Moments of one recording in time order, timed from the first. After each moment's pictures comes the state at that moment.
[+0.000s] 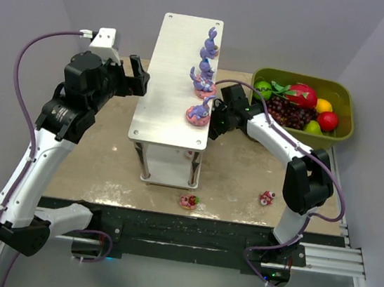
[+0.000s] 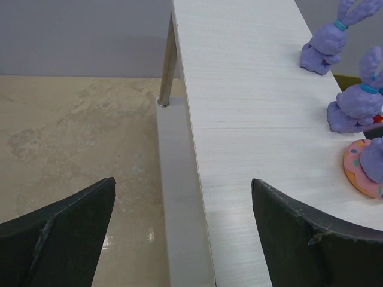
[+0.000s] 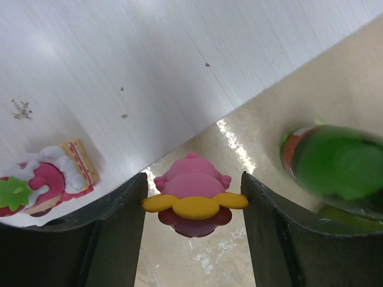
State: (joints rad) left arm -0.35 1.12 1.48 -0.58 -0.14 -0.26; right arm 0.54 1.81 1.46 -0.54 -0.21 -0.36
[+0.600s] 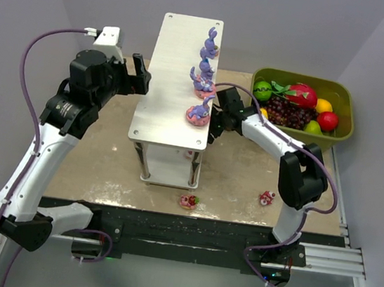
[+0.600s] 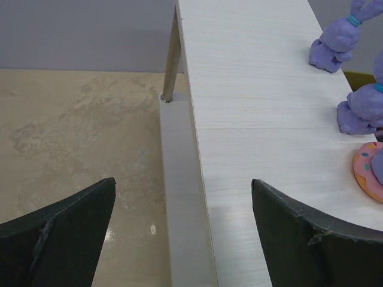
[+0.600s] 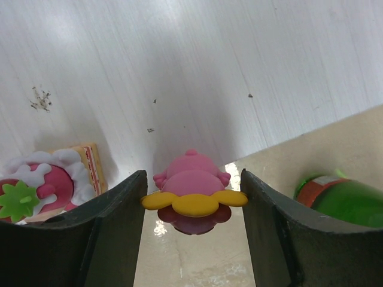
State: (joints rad) left arm -0.35 1.15 1.50 -0.59 -0.15 -0.26; right arm 0.54 1.86 1.45 -0.48 -0.36 -0.51
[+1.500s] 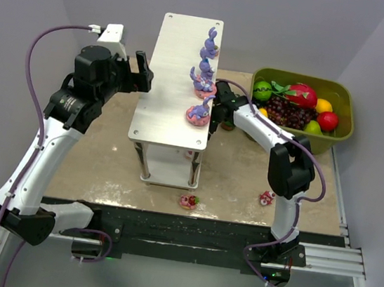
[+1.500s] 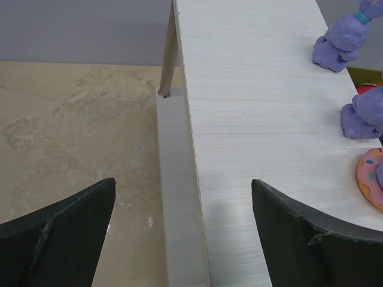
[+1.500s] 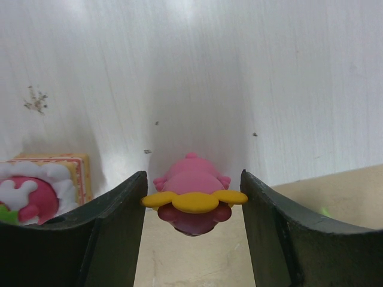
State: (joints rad) left arm -0.35 1.21 1.54 -0.62 -0.14 -0.28; right arm 0.56 2.01 1.66 -0.66 -0.40 -0.69
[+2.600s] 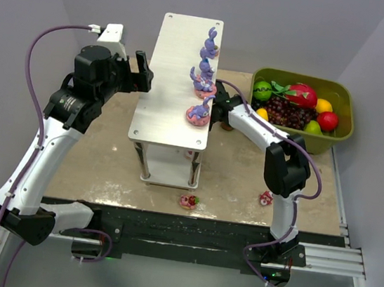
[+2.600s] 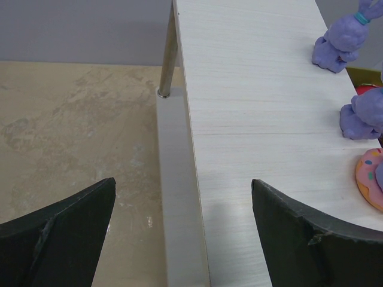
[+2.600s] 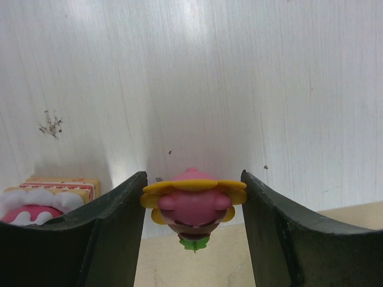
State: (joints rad) left arm -0.35 1.21 1.55 -0.62 -0.14 -0.28; right arm 0.59 2.05 1.71 -0.66 -0.41 -0.70
